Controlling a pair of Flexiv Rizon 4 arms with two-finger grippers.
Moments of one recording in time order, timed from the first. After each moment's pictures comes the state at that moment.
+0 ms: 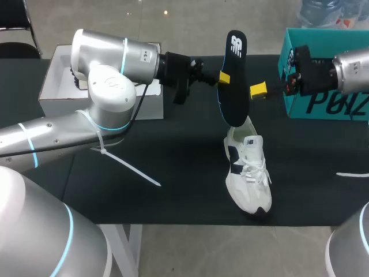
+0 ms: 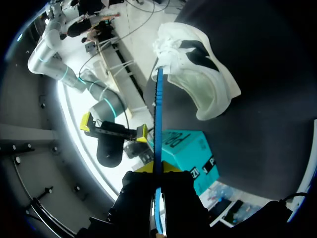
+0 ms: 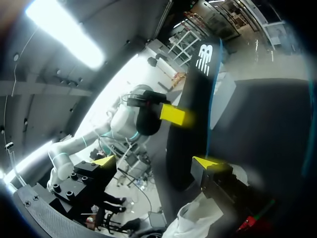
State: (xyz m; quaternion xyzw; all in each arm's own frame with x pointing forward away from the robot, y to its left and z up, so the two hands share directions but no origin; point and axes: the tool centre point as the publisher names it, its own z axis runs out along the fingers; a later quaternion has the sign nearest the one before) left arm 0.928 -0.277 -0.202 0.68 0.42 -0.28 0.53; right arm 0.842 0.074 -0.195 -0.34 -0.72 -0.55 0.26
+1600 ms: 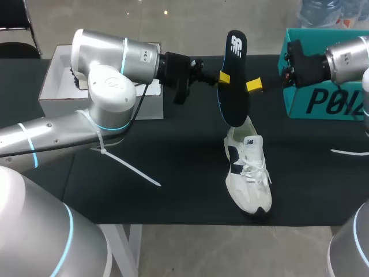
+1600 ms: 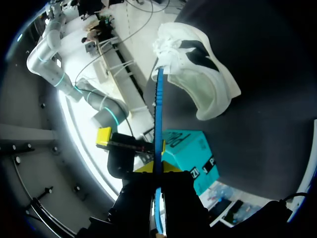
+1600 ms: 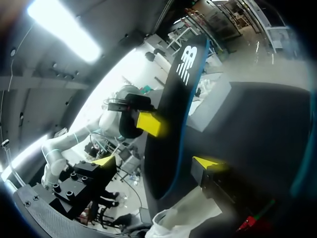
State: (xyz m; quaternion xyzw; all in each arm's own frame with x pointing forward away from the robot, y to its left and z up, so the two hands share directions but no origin) left arm 0.928 -0.277 -0.202 0.68 0.42 -0.28 0.53; right arm 0.880 0.073 -0.212 -0.33 -0.74 -0.53 0.24
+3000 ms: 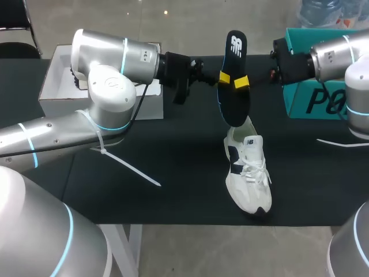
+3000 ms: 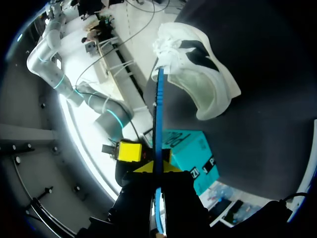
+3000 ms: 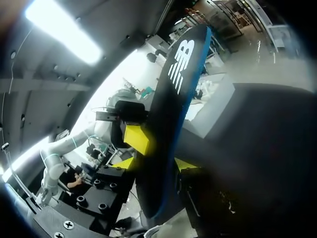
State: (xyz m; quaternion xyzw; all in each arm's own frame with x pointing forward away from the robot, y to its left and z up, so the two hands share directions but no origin) left arm 0.928 -0.277 -0.202 0.68 0.42 -0.28 0.53; right arm 0.903 0.099 -0.219 -0.33 -0.74 -0.54 0.25
